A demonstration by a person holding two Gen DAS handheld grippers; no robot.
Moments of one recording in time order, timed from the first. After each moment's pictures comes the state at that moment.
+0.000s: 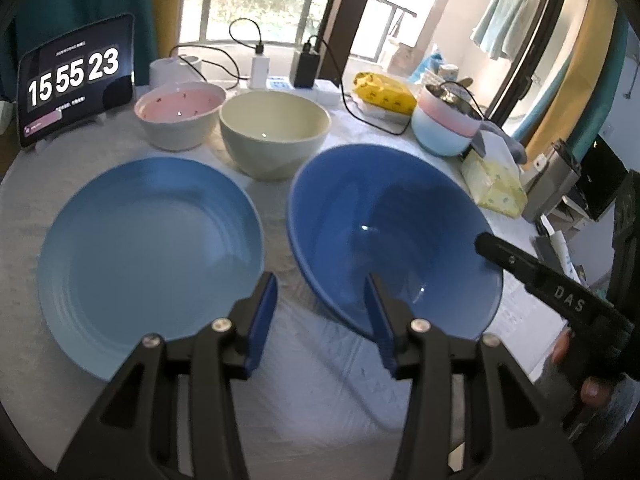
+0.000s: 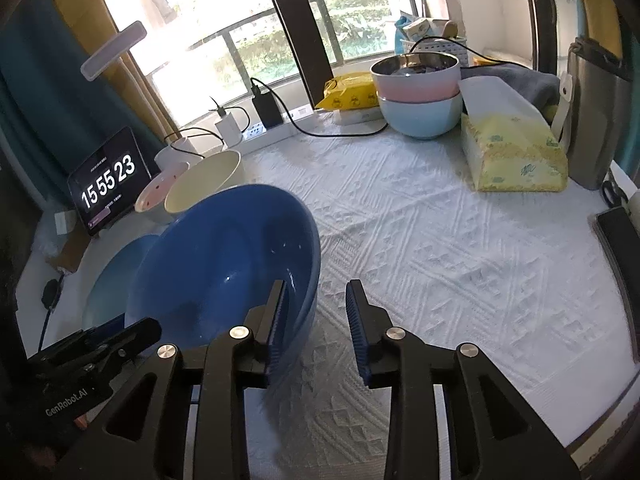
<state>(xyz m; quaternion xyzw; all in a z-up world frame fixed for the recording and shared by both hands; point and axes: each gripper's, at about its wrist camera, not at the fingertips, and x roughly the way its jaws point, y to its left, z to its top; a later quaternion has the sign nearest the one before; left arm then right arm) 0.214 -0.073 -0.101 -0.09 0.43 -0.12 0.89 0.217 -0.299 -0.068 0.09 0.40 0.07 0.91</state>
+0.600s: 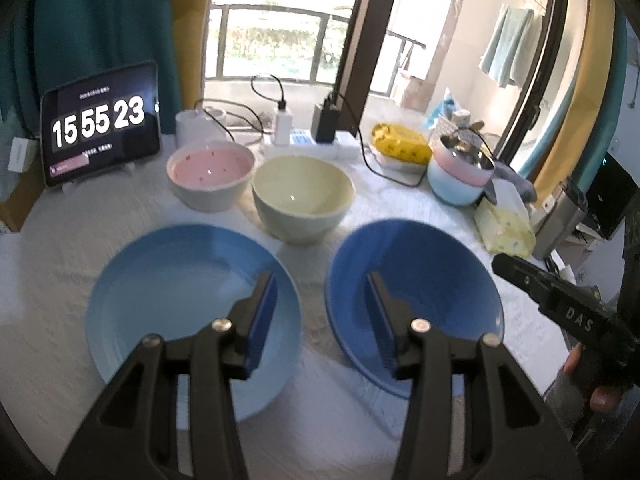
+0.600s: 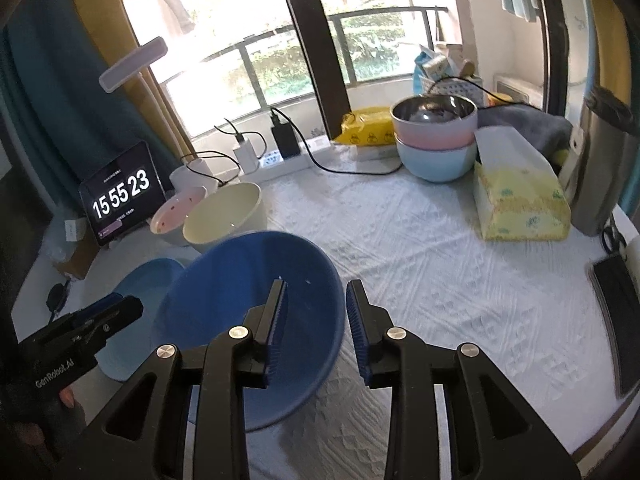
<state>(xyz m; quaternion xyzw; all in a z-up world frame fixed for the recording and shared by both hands) 0.225 -0.052 -0.060 -0.08 0.37 -0.08 0.92 0.230 -0.285 -0.034 0.07 0.37 0.09 0.92</state>
